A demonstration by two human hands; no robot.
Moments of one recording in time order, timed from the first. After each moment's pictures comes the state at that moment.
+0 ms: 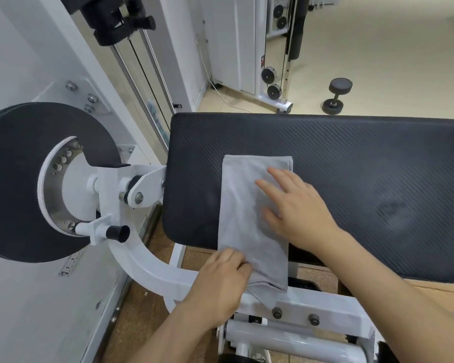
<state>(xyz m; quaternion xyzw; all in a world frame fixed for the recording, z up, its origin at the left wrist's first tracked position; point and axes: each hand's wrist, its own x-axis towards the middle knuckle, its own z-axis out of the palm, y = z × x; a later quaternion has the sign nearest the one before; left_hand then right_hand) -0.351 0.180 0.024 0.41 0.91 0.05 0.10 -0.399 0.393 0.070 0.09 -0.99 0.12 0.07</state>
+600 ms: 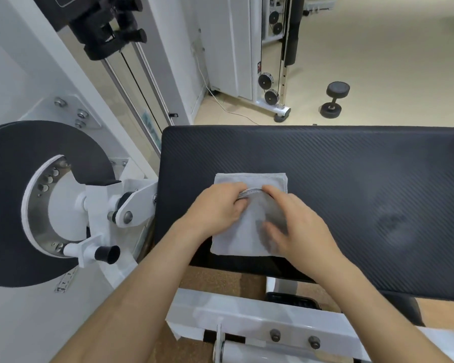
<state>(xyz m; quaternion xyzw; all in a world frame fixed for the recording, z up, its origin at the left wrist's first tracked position) -0.485 0.235 0.105 0.26 0.93 0.20 0.14 -0.385 0.397 0.084 0.01 -0.95 0.32 0.06</state>
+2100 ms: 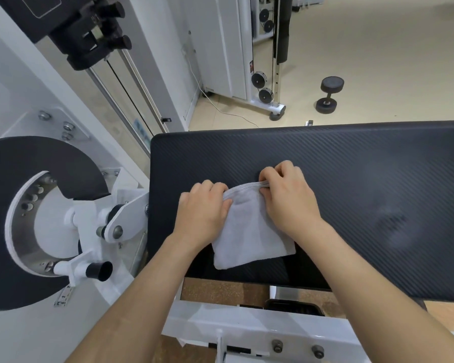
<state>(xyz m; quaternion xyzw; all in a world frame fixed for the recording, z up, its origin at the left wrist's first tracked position) -0.498 0.229 0.076 0.22 0.97 0.11 0.00 -0.457 0.409 0.069 -0.06 -0.97 0.20 0.11</state>
